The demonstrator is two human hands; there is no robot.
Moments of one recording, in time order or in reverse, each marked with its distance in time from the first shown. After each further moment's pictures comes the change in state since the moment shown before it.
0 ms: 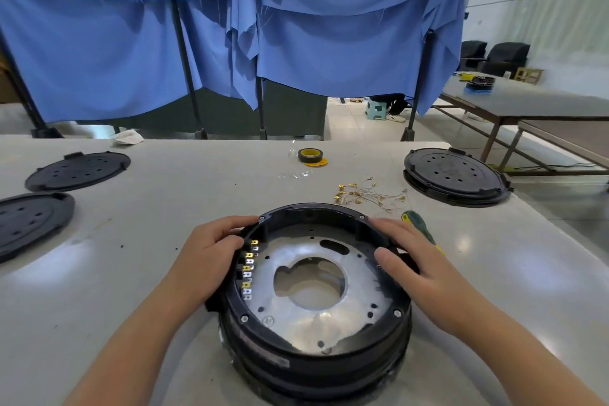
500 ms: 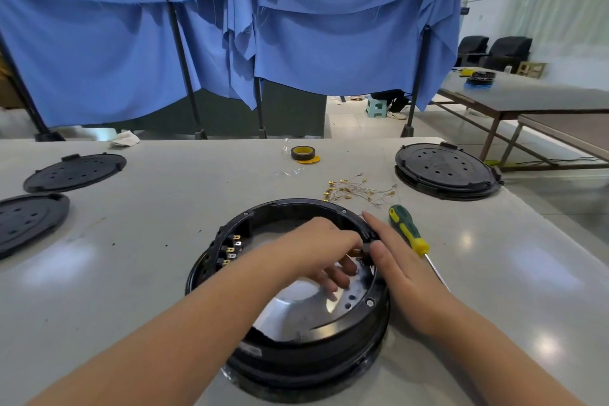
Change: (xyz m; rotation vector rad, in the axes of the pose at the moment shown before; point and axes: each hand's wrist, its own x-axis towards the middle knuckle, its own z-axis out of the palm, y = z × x) left_hand -0.001 0.082 0.109 0.103 -0.594 -0.334; right_hand -0.009 0.014 0.009 0.072 -0.009 0.058
